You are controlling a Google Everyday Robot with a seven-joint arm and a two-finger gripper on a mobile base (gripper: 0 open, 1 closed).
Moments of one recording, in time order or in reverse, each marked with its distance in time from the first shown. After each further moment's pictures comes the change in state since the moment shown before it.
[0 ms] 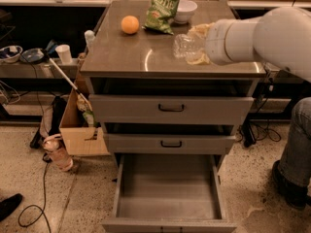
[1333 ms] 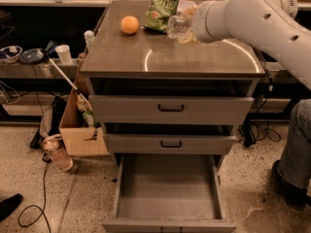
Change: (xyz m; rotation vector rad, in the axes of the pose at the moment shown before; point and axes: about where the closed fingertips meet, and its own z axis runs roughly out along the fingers) arm 0.016 -0.058 0.071 0.052 0.059 -0.010
